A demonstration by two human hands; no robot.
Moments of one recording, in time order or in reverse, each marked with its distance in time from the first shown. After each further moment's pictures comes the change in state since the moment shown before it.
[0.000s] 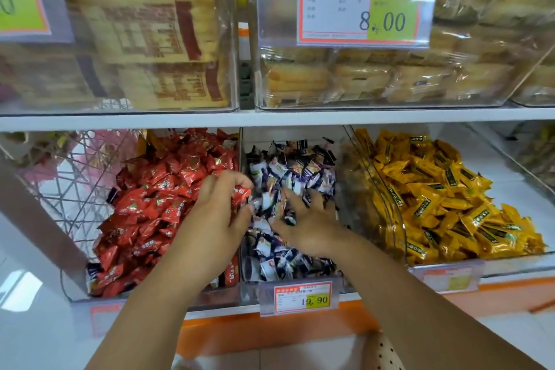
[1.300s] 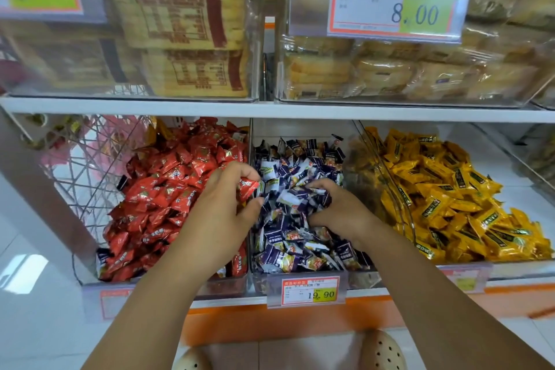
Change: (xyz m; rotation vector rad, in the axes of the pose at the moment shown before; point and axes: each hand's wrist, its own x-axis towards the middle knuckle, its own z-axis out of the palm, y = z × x) left_hand 0.002 -0.007 -0.001 -0.065 0.020 -0.017; right_hand -0.006 0.022 -0.021 0.605 0.092 -0.057
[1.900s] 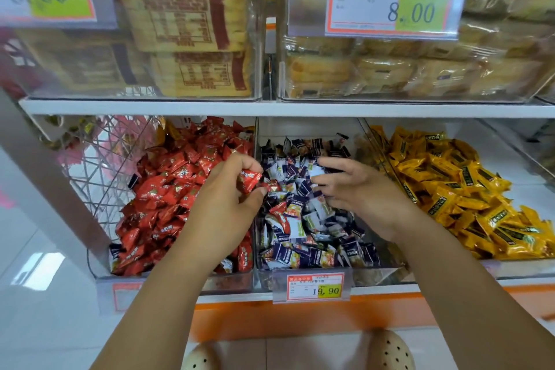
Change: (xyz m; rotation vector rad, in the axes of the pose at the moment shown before) left_hand 0.002 0.009 -0.004 0.000 0.092 -0.034; right_hand -0.017 -0.012 -0.028 0.340 -0.084 -0.230
